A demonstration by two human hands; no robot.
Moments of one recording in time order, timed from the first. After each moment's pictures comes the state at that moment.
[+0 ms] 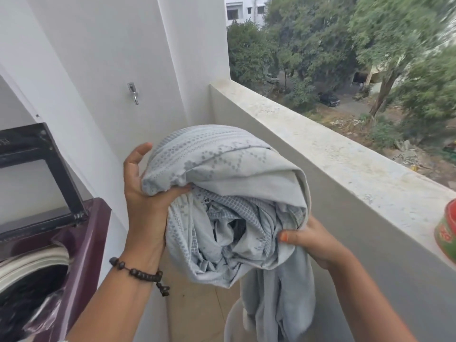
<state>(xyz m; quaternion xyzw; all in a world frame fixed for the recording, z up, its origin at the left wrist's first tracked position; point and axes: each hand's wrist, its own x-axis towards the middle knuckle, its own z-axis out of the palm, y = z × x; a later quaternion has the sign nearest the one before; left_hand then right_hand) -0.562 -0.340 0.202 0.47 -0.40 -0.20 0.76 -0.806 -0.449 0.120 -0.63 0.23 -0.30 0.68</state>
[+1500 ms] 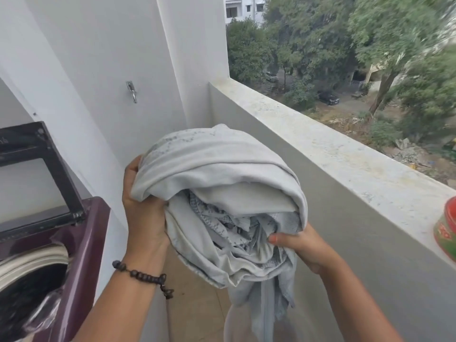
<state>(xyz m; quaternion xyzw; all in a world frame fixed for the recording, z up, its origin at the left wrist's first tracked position) -0.555 -0.346 0.189 0.46 -0.35 -0.20 0.79 -0.797 -0.447 0.095 -0.61 0.27 -0.31 0.68</state>
